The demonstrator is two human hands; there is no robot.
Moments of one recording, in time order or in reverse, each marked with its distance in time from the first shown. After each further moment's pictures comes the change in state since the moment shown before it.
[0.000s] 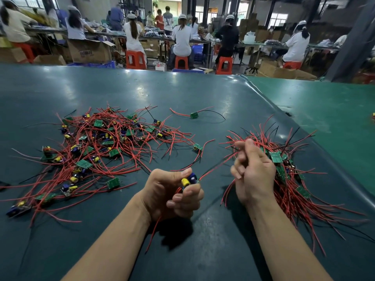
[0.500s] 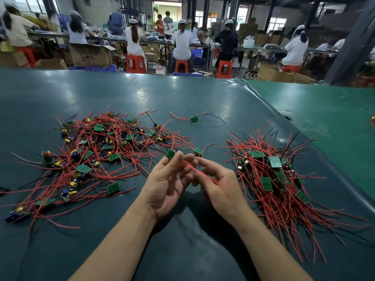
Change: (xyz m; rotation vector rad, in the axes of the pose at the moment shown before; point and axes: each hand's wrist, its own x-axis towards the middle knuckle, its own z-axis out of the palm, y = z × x) left_hand 0.020 0.002 0.003 -0.119 0.720 0.664; right_hand -0.036 0.023 0.014 -0.591 -0.519 0.033
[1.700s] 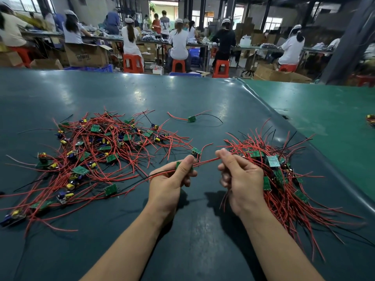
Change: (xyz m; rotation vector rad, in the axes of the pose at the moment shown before) left_hand 0.001 -0.025 0.001 0.508 0.169 0.273; right_hand 0.010 -0.009 -0.020 0.351 0.442 0.026
